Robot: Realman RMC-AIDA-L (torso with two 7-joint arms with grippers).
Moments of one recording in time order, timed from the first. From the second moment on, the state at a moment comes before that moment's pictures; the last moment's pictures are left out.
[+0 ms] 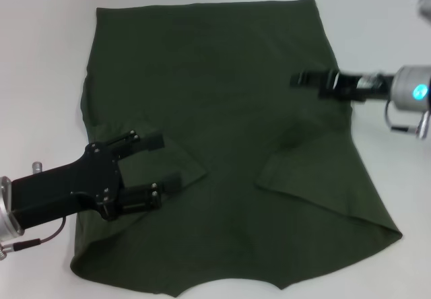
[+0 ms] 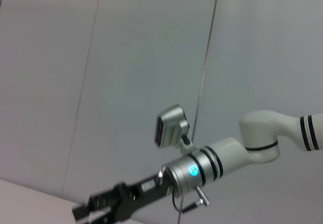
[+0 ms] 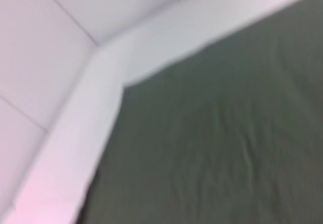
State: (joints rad) left arm -0.50 -2.10 0.52 0.62 1.85 1.83 -1.23; right arm 0.84 1.96 -0.85 -0.46 -1.95 -0.90 2.29
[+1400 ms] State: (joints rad) left arm -0.51 -2.05 0.42 0.68 2.07 1.80 -1.72; right arm 0.52 1.92 -0.69 -0.53 -1.99 -1.77 1.29
